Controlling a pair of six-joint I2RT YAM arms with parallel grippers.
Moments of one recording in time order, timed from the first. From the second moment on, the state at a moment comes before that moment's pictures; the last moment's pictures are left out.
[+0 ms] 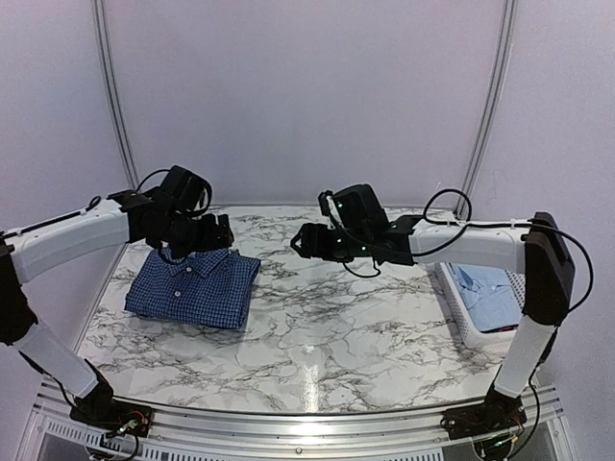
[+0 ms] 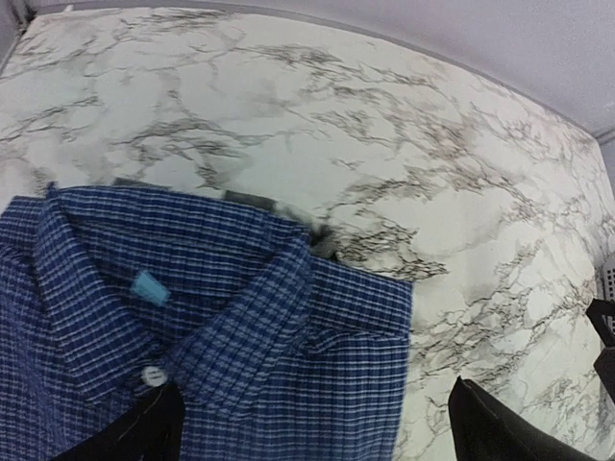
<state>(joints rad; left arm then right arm) -0.57 1.46 1.21 -0.61 -0.18 -0.63 0.83 1.80 1.35 -0.12 0.00 0.63</state>
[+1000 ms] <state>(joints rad) -0.73 2.25 1.80 -0.58 -0.20 -0.67 0.60 1.55 1.05 -0.14 0.03 0.59</state>
